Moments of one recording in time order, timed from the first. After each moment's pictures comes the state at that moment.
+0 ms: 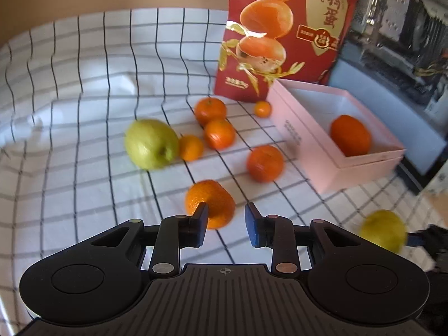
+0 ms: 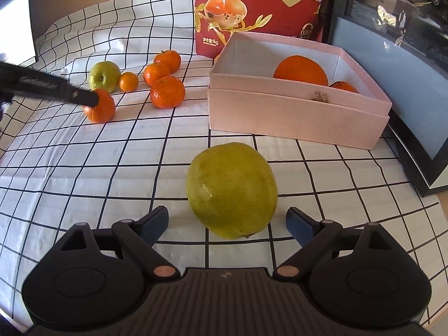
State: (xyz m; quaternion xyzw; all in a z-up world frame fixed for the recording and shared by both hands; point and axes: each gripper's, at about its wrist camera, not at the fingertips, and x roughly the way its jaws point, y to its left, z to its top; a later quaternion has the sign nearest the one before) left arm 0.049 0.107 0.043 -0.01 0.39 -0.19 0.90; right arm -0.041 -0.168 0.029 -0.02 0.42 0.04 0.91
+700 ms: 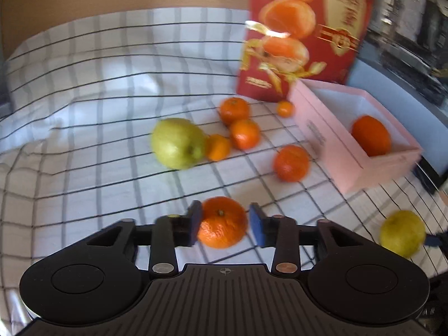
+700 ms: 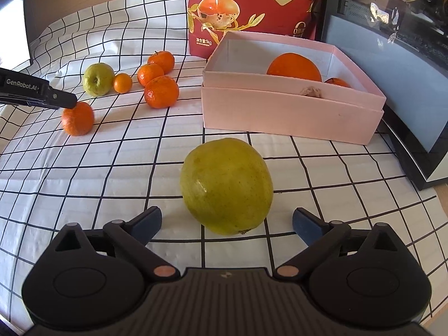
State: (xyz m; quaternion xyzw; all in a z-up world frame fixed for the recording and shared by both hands) left arm 0.056 0.115 0.042 0.02 0.39 -0.17 0.91; right arm -0.044 -0.170 0.025 -0.01 0.41 0.03 0.91
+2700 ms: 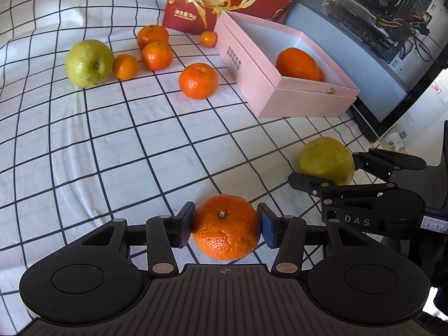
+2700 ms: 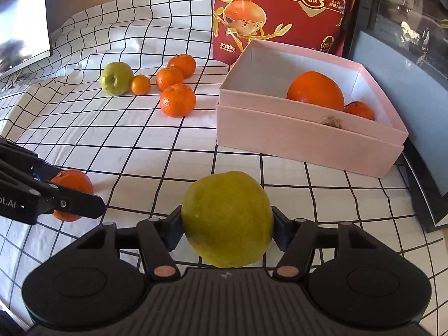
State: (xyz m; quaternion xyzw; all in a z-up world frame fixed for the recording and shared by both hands) left arm 0.011 0.075 0.024 -0.03 0.49 -0.25 0.83; right arm -0.022 -0.176 0.034 -0.04 0.42 0.09 0.90
